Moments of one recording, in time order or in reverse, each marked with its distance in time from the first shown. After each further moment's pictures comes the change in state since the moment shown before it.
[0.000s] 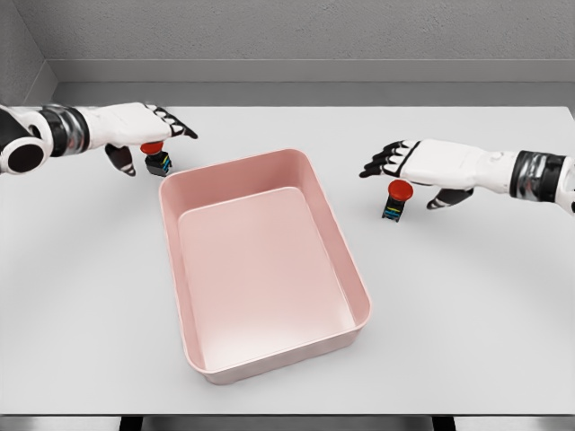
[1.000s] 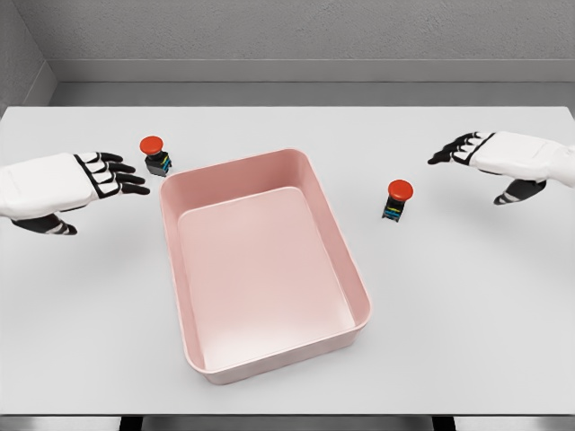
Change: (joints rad) left arm 0.367 0.521 0.250 -0.478 0.085 -0.266 0.281; right arm -0.006 -0.165 0.012 0.066 -0.080 0.000 0.001
